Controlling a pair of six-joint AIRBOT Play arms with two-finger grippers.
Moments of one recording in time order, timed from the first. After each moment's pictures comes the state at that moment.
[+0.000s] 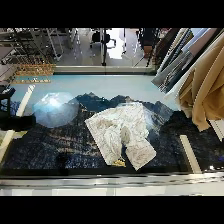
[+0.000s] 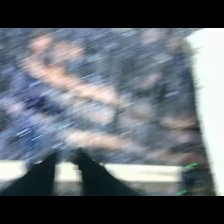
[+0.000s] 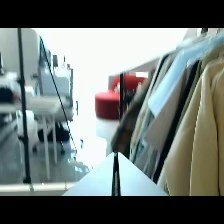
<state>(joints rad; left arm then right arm) 0.18 -1.09 1.20 1.35 -1.27 -1.50 -0.26 -0.43 1.00 -1.10 0.35 1.16</state>
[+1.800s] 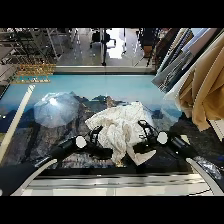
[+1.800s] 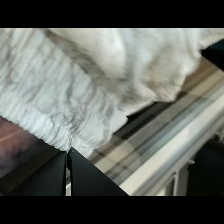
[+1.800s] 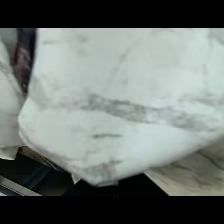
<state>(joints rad) -0.62 -1.45 0.89 0.70 -0.76 -1.42 0.25 -1.18 0.76 -1.22 0.95 1.34</state>
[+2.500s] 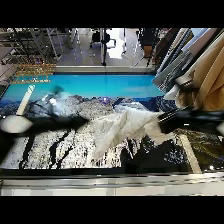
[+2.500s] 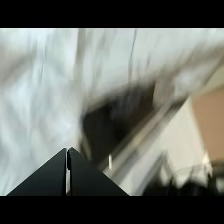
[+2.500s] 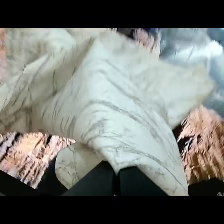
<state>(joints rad) -0.19 -0.97 1.05 0.59 -0.95 -1.18 0.27 -0.83 1.33 -1.43 1.33 1.35</state>
